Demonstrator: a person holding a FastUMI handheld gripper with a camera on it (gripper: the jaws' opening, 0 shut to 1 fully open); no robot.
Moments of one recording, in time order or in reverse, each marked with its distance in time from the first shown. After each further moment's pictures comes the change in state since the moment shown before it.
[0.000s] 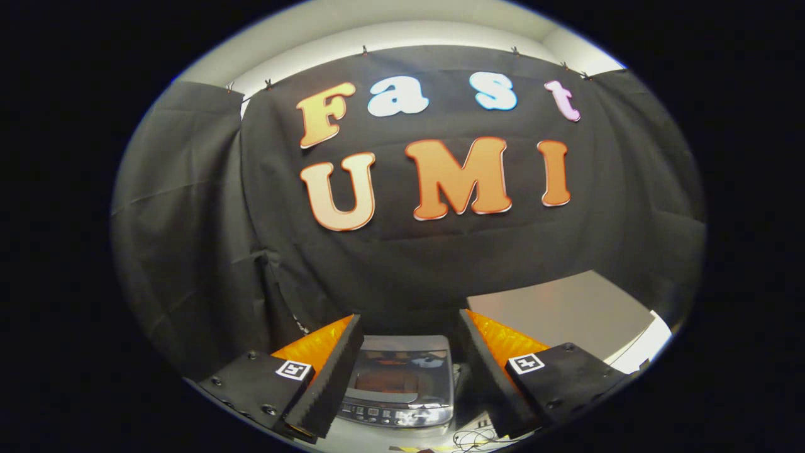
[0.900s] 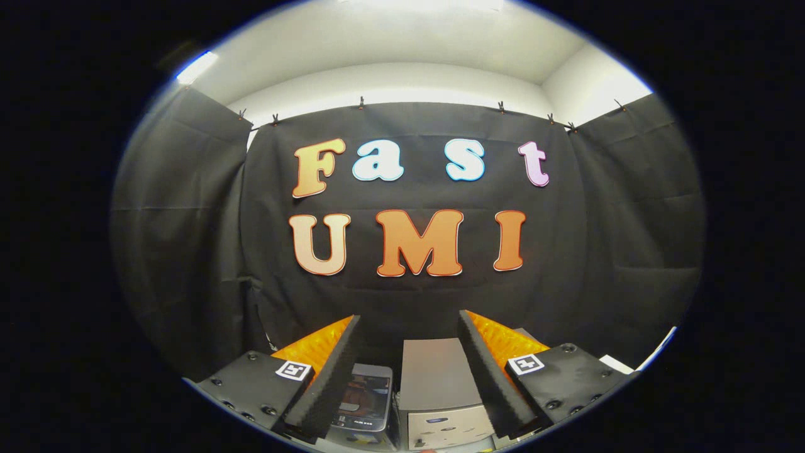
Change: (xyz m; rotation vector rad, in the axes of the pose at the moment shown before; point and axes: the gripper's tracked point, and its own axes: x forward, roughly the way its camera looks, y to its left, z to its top) arm -0.134 -0.087 0.083 -0.119 -0.219 -0.072
